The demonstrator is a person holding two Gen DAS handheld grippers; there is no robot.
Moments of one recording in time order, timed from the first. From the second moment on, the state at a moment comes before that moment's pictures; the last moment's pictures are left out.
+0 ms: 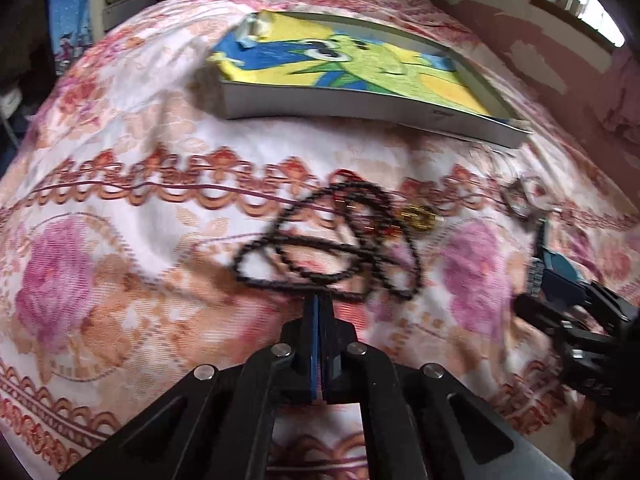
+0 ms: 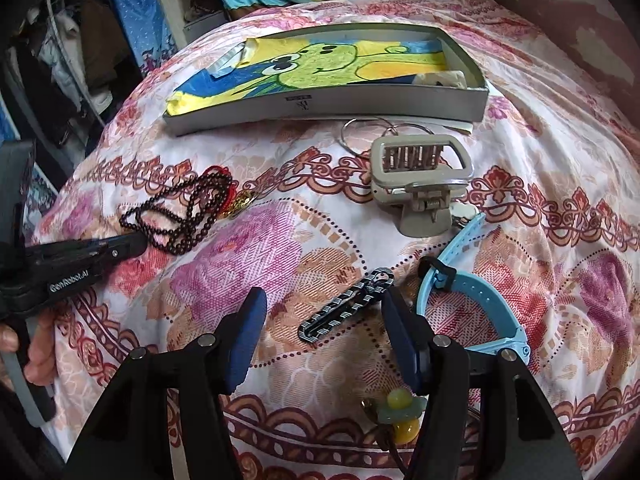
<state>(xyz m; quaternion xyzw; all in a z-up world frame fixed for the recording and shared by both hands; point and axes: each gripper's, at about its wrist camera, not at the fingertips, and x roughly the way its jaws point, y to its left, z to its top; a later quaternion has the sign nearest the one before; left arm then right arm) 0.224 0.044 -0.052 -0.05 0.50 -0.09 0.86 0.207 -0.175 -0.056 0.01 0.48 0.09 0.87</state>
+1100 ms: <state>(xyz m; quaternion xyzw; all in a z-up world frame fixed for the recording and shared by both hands) 0.248 0.066 -0.065 -0.10 0.50 -0.03 0.86 0.206 -0.168 -0.057 -0.01 0.45 0.12 0.88</state>
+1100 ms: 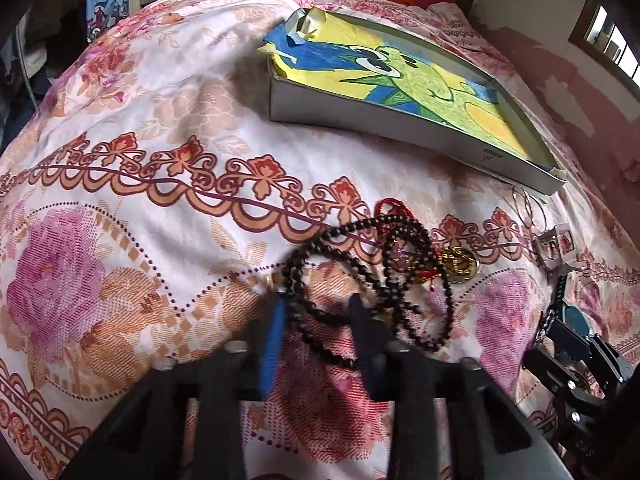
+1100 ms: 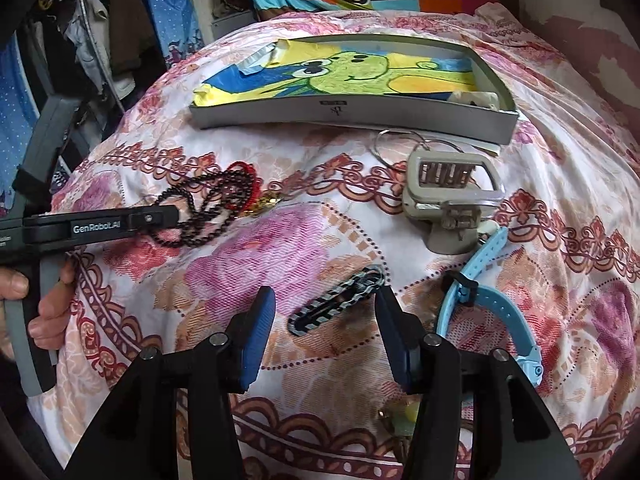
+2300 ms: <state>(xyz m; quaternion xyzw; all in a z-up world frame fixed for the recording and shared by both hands) 0.204 0.030 -0.016 -0.07 0.48 -0.15 0.86 0.190 -0.161 -0.051 0.01 0.44 0.18 0.88</state>
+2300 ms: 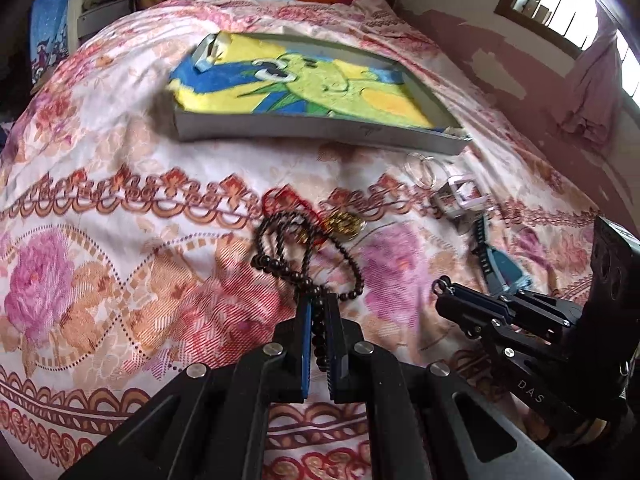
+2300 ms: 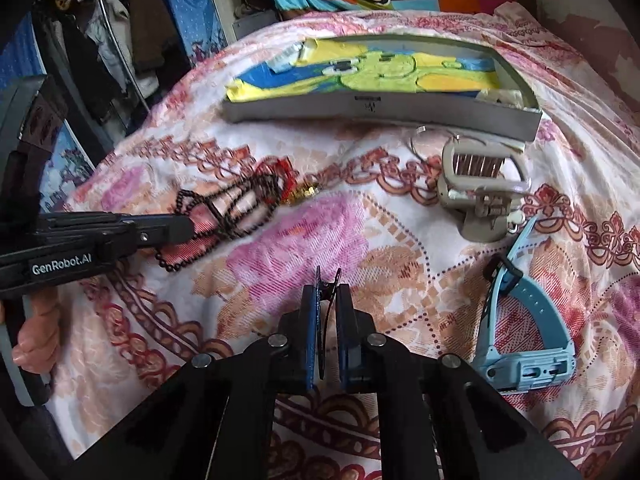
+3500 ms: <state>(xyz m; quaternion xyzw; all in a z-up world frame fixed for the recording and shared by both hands) 0.407 0.016 -0.002 -0.11 0.46 -0.13 0.87 0.405 -0.180 -0.015 0.01 0.42 0.17 0.89</state>
